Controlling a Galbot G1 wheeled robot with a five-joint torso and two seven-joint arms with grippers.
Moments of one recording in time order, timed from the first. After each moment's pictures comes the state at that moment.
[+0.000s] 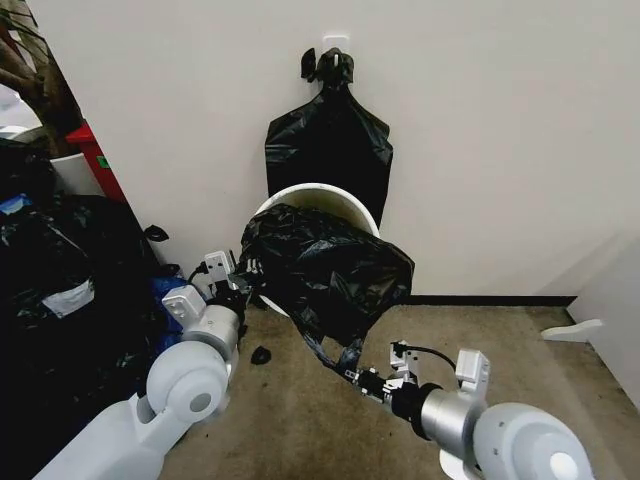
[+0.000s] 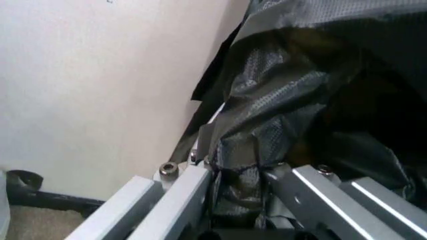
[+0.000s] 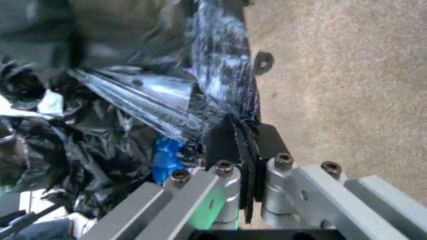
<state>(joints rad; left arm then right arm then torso) 1.05 -0.88 -0.10 -2.26 -1.05 0.11 -0.68 -1.34 1.02 0.18 2.43 1.73 -0.49 0.84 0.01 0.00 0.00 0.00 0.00</state>
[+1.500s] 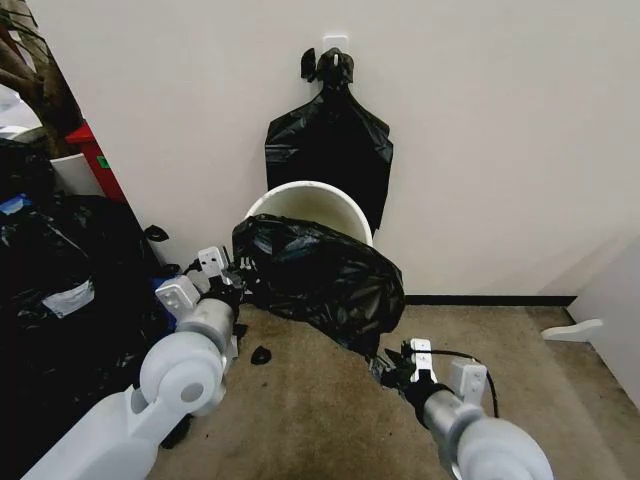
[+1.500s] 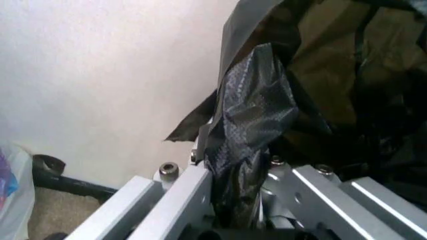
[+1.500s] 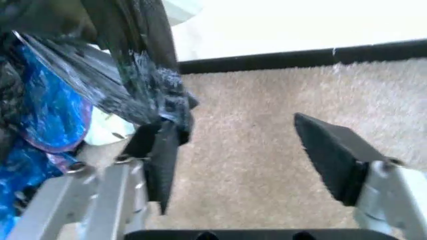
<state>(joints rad) 0.98 -0.88 -0.11 -2.23 -1.15 0.15 -0.79 -1.53 0.97 0.19 2.39 0.85 -0.48 0.51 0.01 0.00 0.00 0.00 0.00</state>
